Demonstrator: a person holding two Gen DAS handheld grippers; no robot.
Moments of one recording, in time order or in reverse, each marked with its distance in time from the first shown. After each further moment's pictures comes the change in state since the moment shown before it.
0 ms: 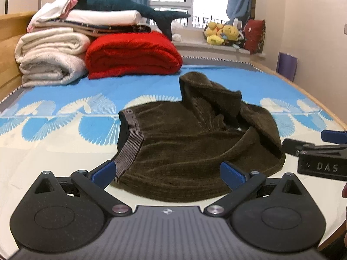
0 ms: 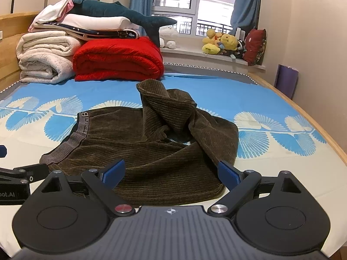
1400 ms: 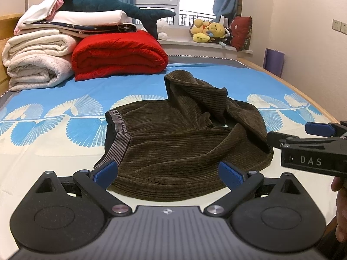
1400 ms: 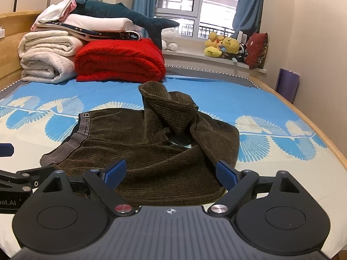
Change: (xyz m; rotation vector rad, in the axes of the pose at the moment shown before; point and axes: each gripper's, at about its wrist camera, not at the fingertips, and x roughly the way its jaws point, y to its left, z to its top) left arm 0.002 -0.008 0.000 0.035 0.024 -0.067; right arm -0.040 0.046 -0.004 0.012 -0.012 0.004
